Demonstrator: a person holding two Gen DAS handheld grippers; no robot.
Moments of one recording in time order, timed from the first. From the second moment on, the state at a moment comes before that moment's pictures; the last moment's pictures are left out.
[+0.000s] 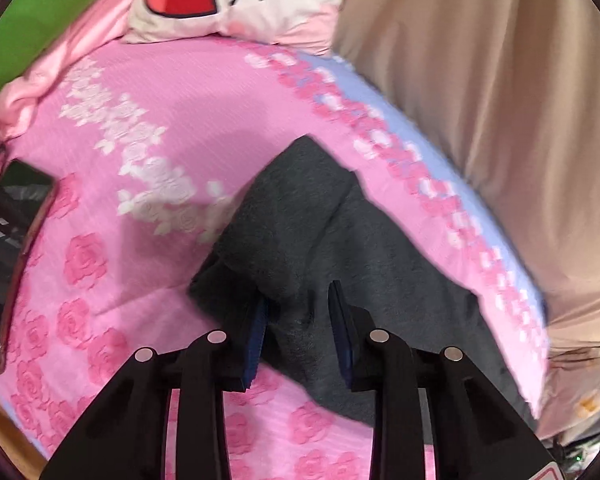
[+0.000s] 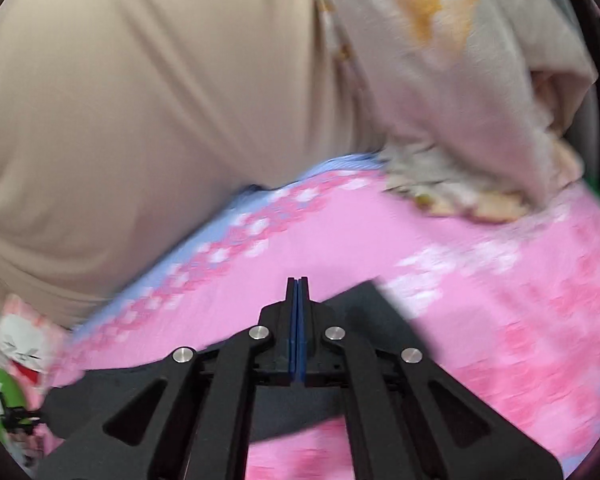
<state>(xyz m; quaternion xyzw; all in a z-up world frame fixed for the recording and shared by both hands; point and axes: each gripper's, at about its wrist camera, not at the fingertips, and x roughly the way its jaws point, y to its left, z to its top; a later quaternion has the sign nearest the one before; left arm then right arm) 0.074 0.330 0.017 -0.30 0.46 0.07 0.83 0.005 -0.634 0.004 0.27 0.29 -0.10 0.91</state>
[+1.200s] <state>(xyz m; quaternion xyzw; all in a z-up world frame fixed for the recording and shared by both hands) 0.091 0.146 0.024 -0.12 0.39 0.06 0.91 0.083 -0.443 0.020 0.14 0.35 0.14 0.92</state>
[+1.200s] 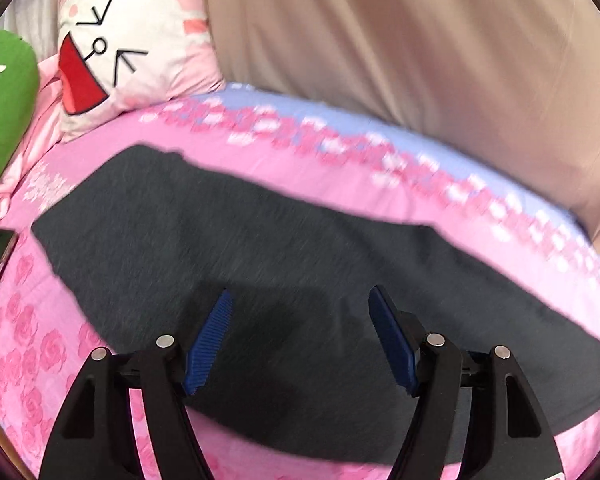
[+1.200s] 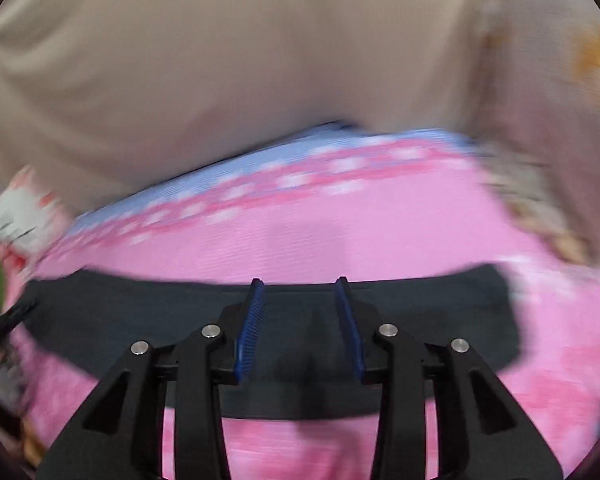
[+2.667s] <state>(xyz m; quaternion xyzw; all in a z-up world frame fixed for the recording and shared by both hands) 0.094 0.141 -0.010 -0.13 0.40 -0.02 0.91 0.239 -0.152 -0.038 -0.12 0.41 0.25 0.87</state>
